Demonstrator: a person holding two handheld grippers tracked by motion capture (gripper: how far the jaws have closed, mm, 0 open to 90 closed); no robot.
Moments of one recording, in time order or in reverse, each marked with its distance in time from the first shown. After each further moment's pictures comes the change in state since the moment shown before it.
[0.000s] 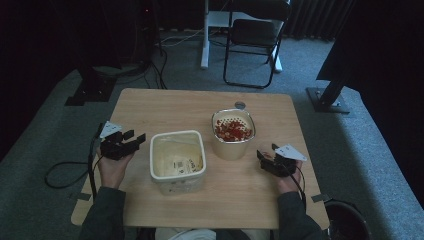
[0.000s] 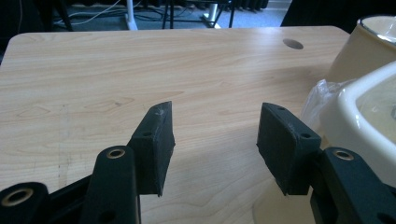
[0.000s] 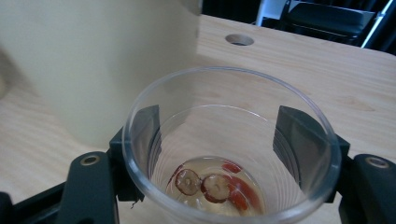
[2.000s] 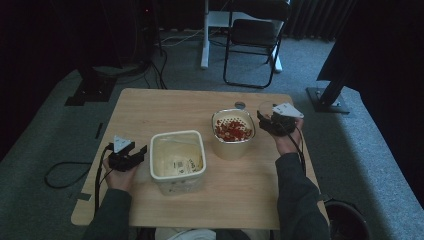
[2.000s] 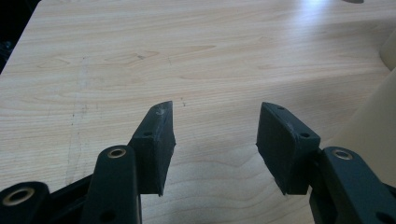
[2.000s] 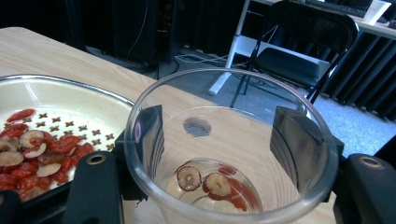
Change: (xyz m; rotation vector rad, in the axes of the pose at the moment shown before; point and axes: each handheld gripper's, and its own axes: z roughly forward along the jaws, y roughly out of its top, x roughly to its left) left arm -0.004 -0.053 0.027 0.039 0.148 0.040; right arm -0.023 0.118 0.037 -0.071 -0.104 -0.101
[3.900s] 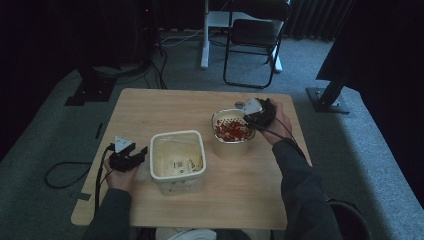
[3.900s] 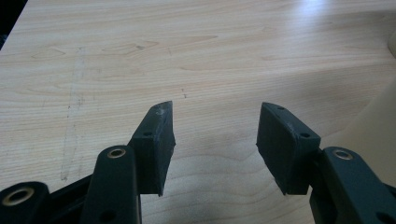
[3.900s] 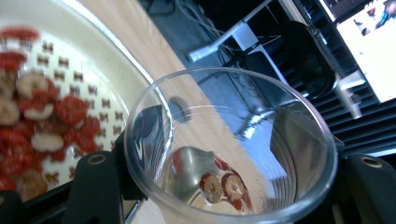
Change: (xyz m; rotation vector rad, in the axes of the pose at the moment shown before) left arm 0.002 -0.004 0.005 0.022 -0.003 -0.003; right arm 0.054 0.041 0.022 0.199 -0.062 -0.609
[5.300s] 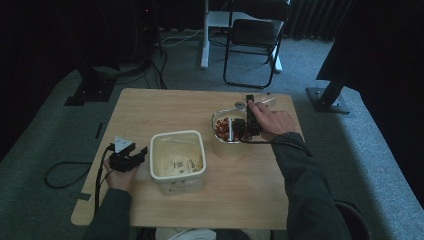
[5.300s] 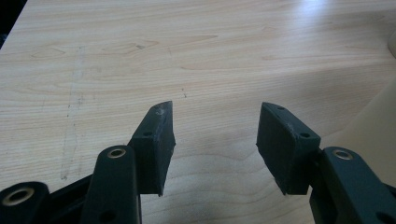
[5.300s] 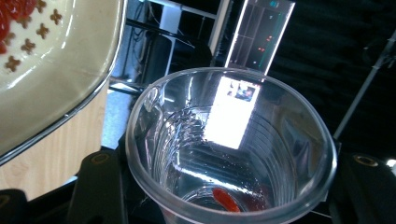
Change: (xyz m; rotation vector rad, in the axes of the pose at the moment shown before) left arm 0.000 0.000 0.000 0.001 0.000 -0.002; right arm 0.042 0.015 -0.007 0.117 -0.413 -0.909
